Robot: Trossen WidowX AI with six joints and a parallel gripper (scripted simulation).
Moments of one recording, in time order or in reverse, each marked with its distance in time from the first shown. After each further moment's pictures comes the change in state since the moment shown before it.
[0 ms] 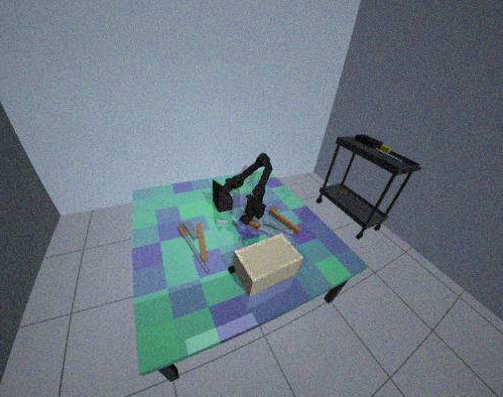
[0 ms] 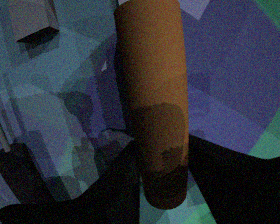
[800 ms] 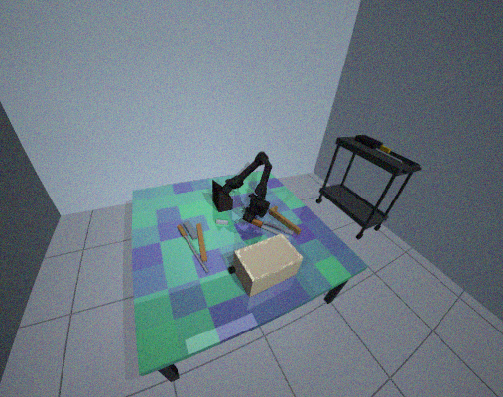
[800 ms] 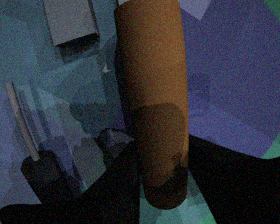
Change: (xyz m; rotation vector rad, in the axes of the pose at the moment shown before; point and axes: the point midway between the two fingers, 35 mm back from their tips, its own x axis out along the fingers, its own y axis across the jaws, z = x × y) arm 0.000 0.026 0.010 0.001 -0.001 0.002
